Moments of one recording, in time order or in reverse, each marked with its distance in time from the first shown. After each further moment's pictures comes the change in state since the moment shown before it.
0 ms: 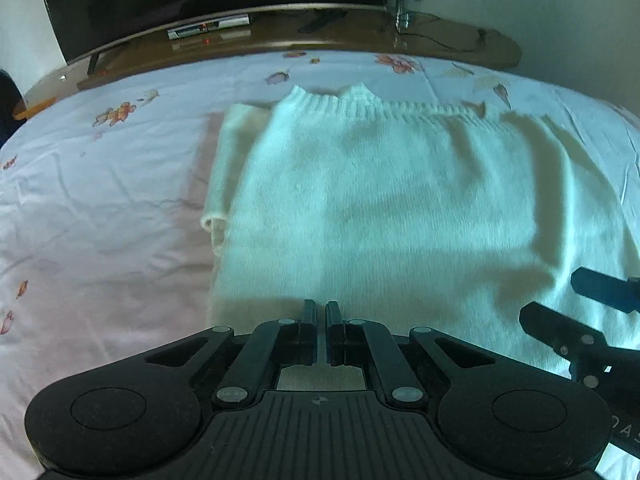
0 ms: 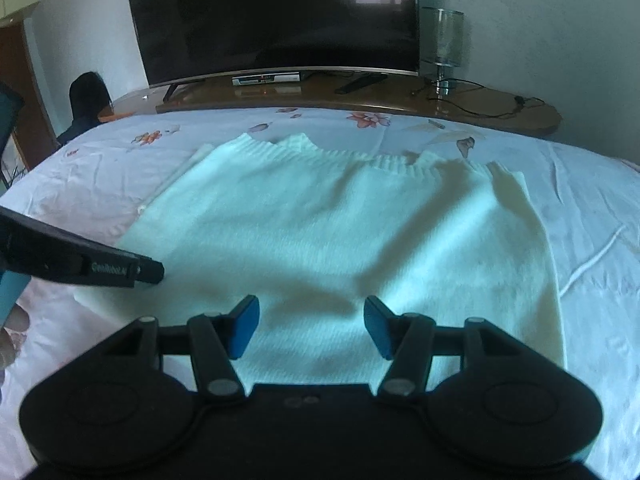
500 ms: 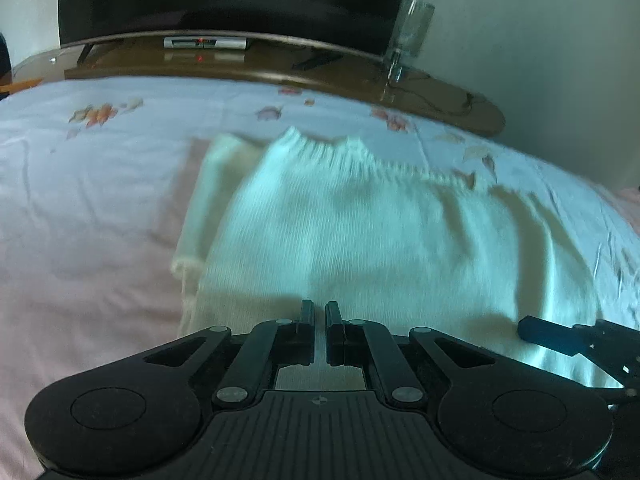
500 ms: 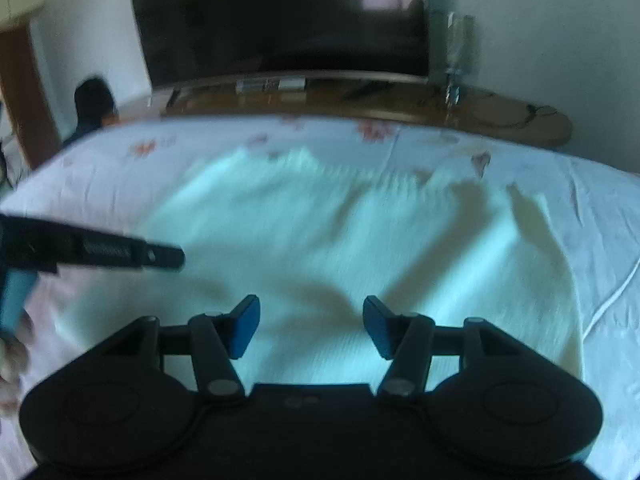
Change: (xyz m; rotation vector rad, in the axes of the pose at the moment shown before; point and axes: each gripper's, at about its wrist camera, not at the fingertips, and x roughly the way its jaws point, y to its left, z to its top) left arm 0.020 0.019 0.010 -0.139 -0.130 -0.146; right arm 0.034 -0.007 0.017 -0.044 0.011 0.017
